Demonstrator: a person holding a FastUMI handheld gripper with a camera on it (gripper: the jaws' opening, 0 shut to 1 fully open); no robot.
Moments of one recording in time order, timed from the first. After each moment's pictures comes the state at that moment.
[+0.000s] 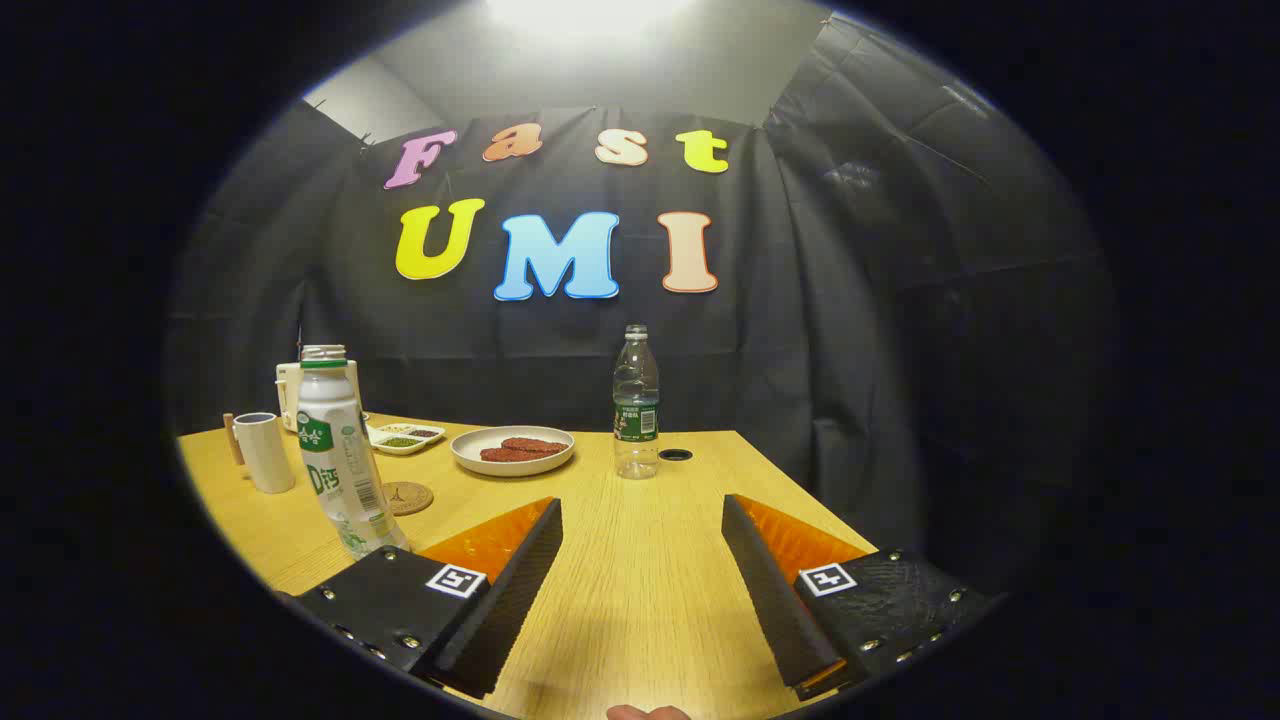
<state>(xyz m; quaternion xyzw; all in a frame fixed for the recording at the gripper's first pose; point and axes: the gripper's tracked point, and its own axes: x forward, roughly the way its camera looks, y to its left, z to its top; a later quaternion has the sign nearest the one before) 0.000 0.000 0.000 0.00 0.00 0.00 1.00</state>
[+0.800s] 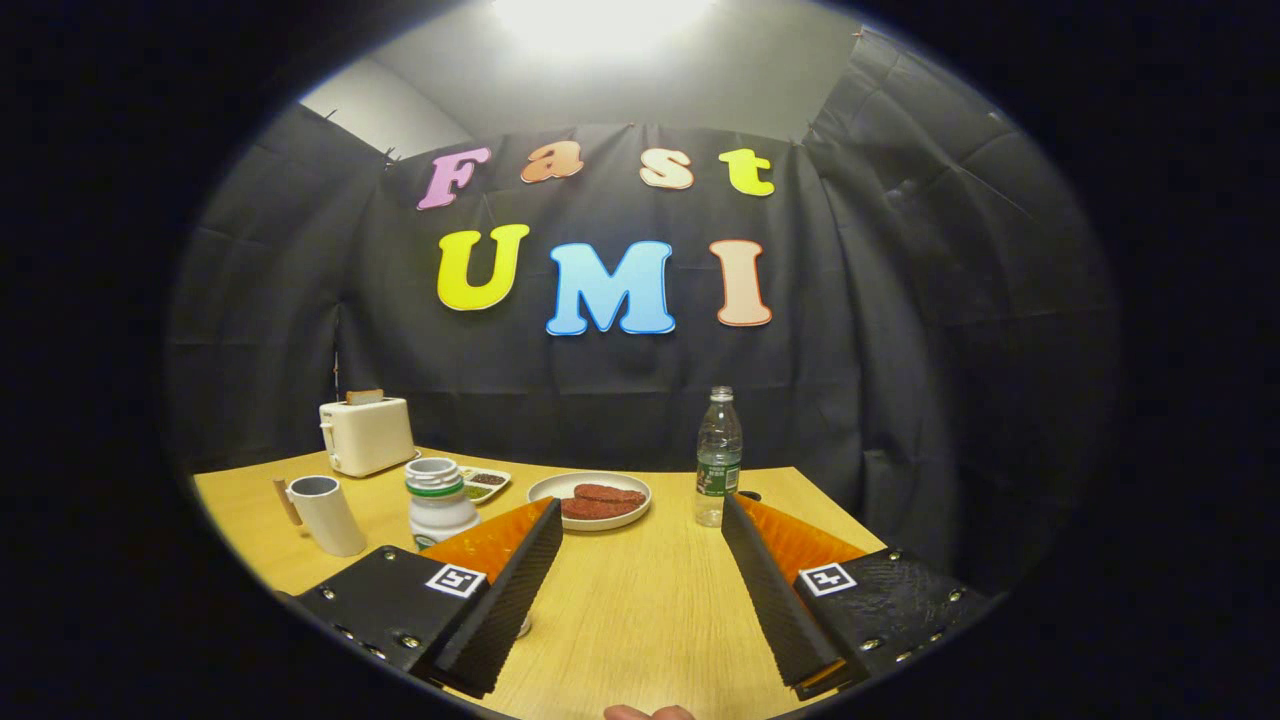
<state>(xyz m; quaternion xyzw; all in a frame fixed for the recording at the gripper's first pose) -0.023 0.104 0.078 0.00 -0.02 0.06 1.00</state>
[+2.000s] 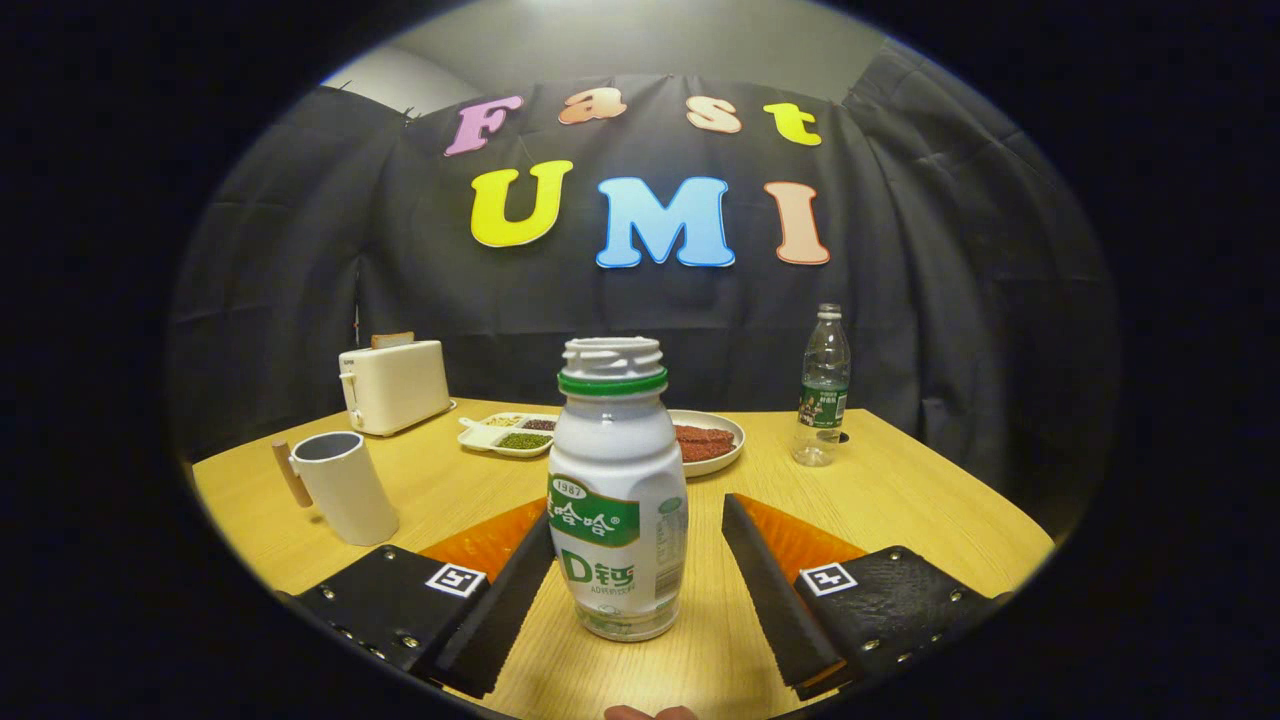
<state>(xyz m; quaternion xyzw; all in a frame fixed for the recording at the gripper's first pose) 0.030 0.206 -0.001 0.00 0.06 0.07 1.00</state>
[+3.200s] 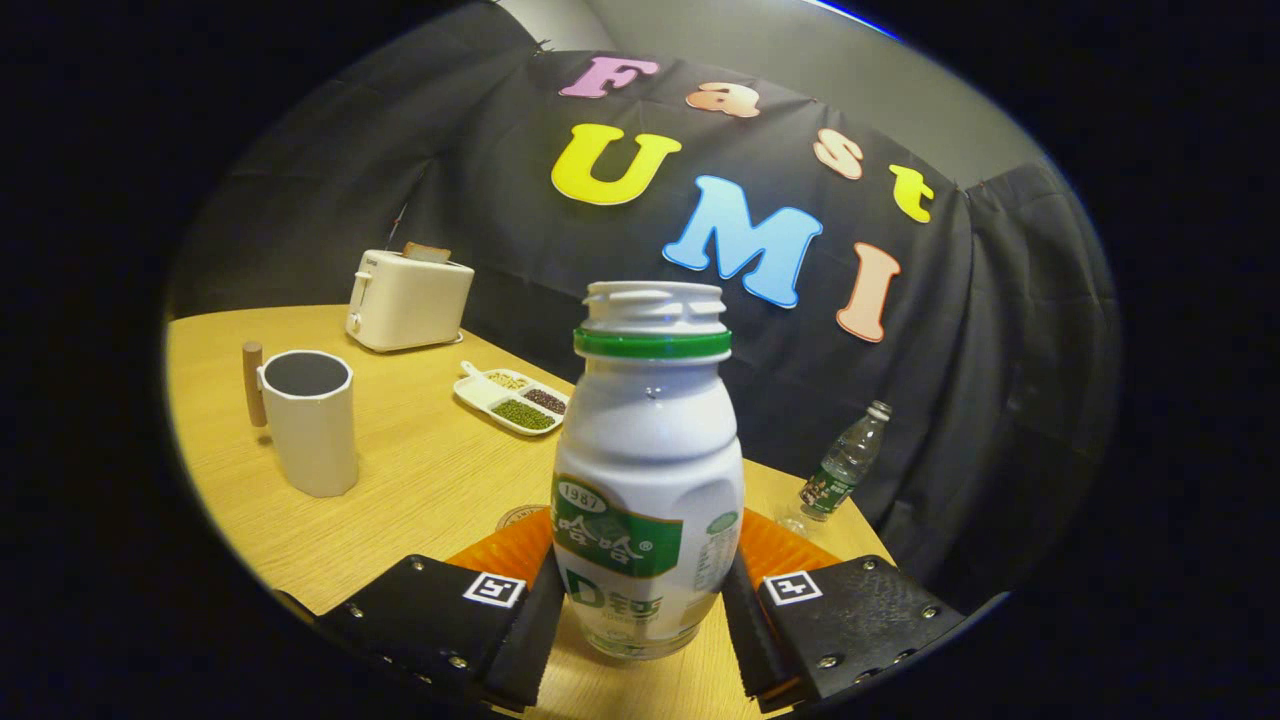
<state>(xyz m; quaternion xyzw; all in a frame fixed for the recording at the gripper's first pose) 0.059 0.242 0.029 -0.22 0.06 0.09 0.97</state>
